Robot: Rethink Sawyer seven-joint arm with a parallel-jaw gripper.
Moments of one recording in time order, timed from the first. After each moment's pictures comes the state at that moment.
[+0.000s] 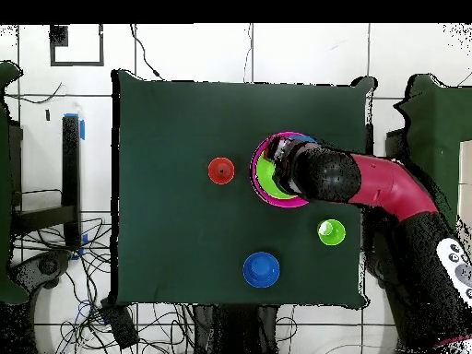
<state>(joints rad) -0.85 -0.74 0.62 1.68 -0.34 0.57 1.96</state>
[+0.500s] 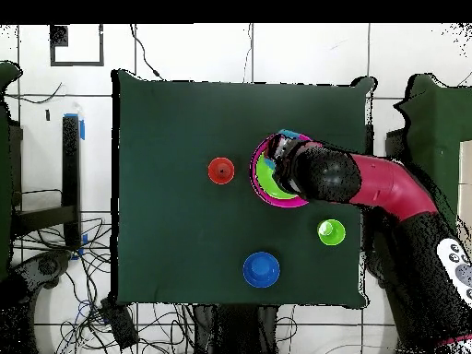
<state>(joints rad) -0.85 -0.74 0.62 1.68 -0.34 0.55 1.96</state>
